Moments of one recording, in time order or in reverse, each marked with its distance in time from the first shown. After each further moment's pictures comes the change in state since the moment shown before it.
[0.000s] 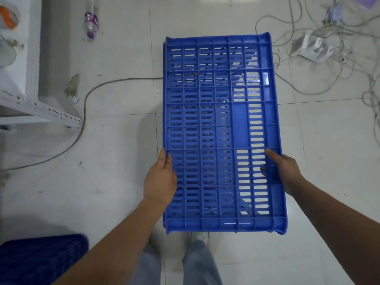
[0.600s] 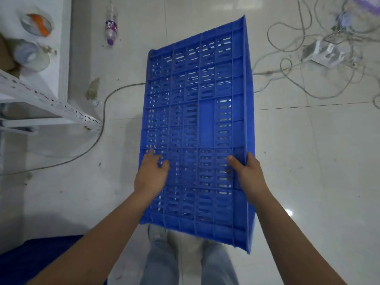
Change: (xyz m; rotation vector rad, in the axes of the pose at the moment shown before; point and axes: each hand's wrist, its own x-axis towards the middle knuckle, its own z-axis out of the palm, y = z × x) left_hand -0.006 -0.081 -0.062 -0.454 0.001 -0.325; right_hand -0.092 0.014 0.150 0.014 -0.187 -0.288
